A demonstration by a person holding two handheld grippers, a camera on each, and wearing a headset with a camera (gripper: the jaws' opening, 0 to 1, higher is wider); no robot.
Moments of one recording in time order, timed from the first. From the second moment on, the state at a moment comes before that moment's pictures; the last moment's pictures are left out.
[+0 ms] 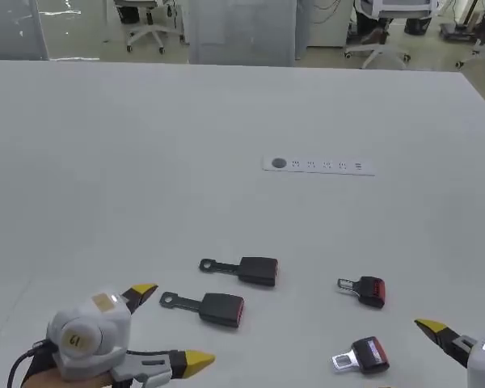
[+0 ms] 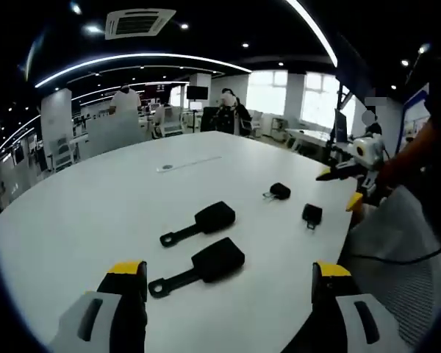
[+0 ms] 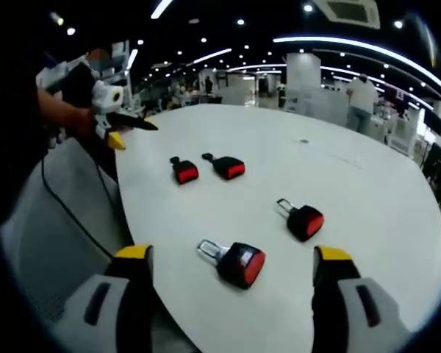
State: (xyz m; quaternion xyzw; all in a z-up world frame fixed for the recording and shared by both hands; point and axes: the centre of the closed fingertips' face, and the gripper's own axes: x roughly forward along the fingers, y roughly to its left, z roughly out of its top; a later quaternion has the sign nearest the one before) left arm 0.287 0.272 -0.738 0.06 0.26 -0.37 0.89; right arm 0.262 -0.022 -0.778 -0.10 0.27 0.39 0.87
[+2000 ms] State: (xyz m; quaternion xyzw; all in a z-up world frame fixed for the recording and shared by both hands) left arm 0.333 0.244 -0.831 0.25 0.34 -0.52 0.74; right arm 0.279 -0.004 -0.833 -0.26 0.34 0.57 0.70
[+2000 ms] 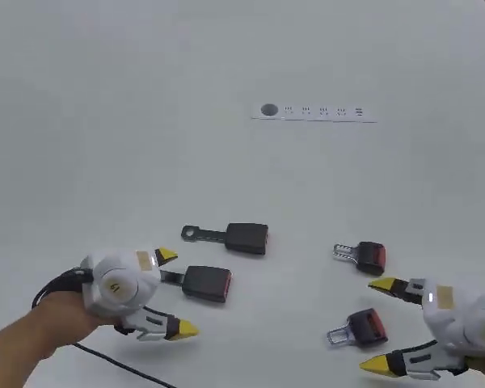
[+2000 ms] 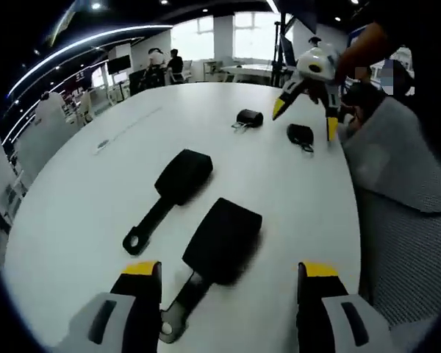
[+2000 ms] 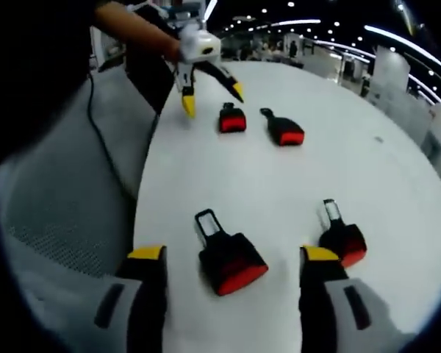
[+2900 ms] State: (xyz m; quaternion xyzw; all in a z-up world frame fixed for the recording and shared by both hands) left arm 0.348 0.231 -0.850 0.29 0.34 -0.58 0.68; right arm 0.288 -0.012 -0.852 -0.31 0.35 0.62 0.63
